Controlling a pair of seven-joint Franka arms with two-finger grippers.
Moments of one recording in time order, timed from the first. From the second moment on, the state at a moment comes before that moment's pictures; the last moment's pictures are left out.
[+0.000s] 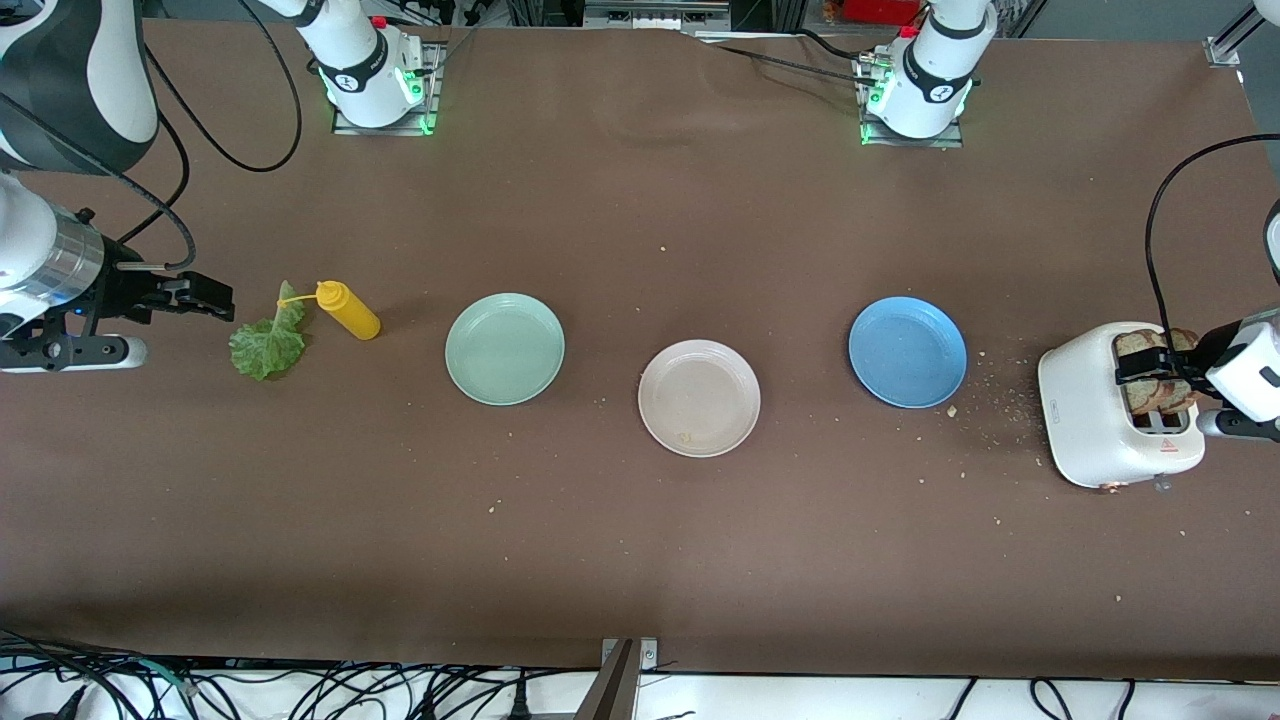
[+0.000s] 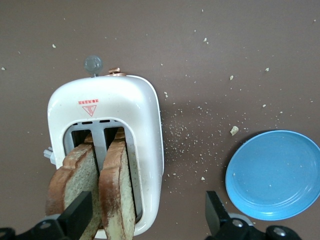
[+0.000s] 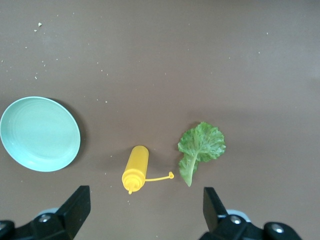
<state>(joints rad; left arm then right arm) 0.34 0.39 -0.15 -1.57 0.12 1.85 0.22 0.28 0.22 -0.27 -1.50 0.02 1.62 -0.04</state>
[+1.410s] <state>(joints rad) 0.40 0.45 -0.16 -1.57 0.15 1.85 0.22 0.28 0.18 -0.26 -1.51 0.03 1.55 -0.04</state>
